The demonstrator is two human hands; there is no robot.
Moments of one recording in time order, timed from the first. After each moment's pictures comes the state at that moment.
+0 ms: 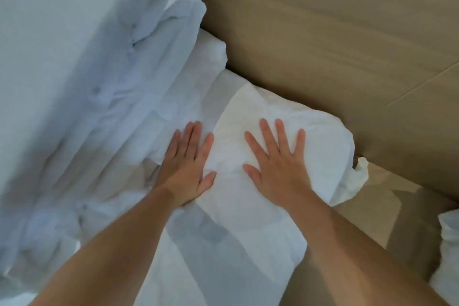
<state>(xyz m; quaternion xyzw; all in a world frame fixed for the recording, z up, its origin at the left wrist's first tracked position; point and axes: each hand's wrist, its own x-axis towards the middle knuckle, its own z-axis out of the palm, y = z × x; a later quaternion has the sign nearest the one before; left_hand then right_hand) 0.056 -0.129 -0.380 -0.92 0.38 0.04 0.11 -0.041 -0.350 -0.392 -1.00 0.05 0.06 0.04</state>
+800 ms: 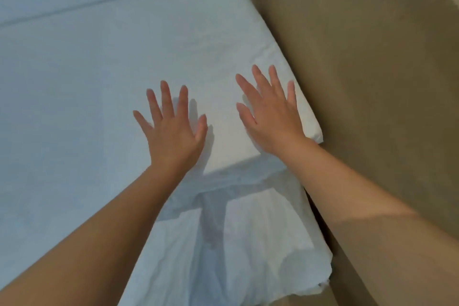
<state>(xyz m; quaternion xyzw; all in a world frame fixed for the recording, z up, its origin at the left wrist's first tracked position) 0.093 -0.080 -0.105 -0.97 -0.22 0.03 -0.07 0.183 -0.261 -0.087 -0.95 -0.26 0.09 0.12</state>
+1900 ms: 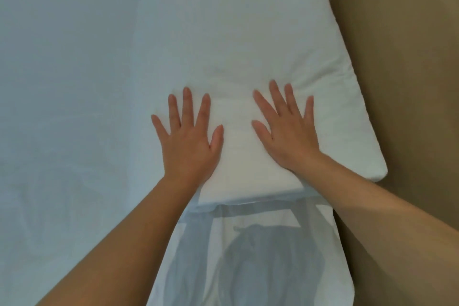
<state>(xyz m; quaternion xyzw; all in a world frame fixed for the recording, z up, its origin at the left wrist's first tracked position) 0.079 -0.008 -0.169 -0.96 -0.26 0.02 -0.10 0.209 -0.174 -0.160 -0.94 -0.34 0.10 0.00</state>
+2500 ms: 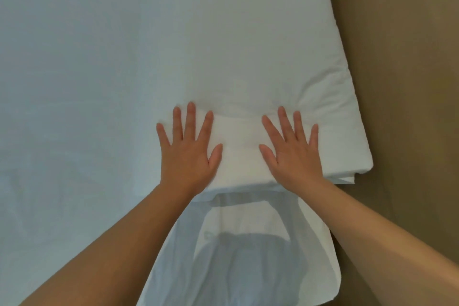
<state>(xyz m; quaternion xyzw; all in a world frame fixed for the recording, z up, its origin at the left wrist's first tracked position) 0.032 -0.008 -0.180 -0.97 -0.21 0.08 -0.08 0.153 -0.207 -0.170 -0.94 -0.30 0.16 -0.07</state>
